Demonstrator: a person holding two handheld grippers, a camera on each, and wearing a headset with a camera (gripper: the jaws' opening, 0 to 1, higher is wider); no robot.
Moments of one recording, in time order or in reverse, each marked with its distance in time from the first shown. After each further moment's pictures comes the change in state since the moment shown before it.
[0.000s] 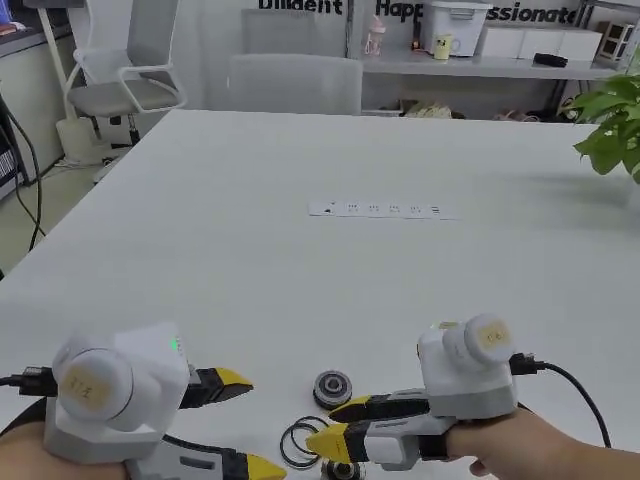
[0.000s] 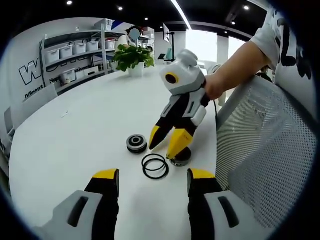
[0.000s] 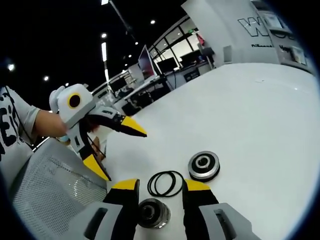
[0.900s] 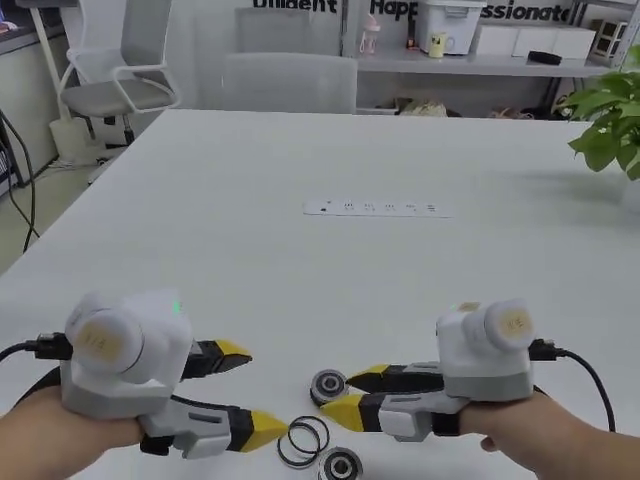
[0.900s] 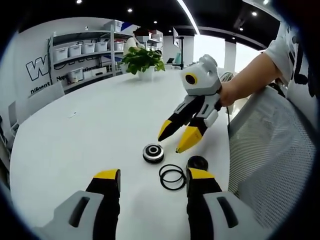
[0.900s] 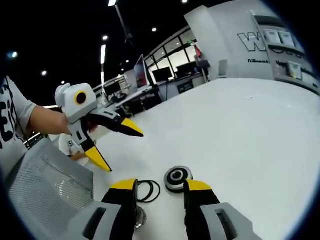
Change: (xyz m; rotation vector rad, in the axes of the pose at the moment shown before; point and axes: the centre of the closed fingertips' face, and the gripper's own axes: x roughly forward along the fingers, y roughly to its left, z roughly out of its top) left arm 0.009 0.034 0.016 -0.055 -0.034 0.045; right arm -0.020 -0.029 0.022 -0.078 -0.076 -0.101
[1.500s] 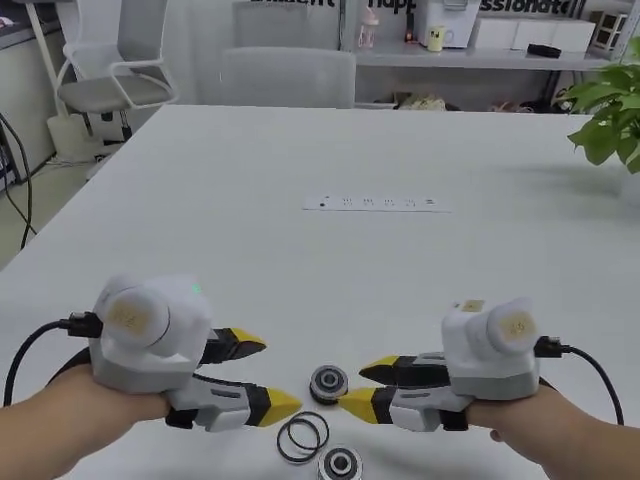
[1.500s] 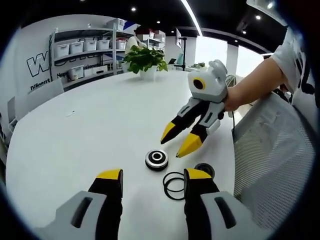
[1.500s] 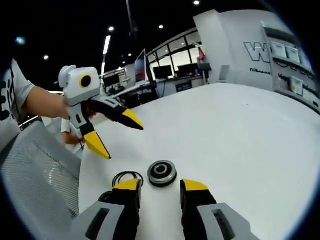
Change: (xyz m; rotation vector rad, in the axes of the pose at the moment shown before) left arm 0.021 0.007 0.006 -0.033 0.000 -0.011; right arm -0.002 -0.021 -0.010 -0.113 0.030 -0.056
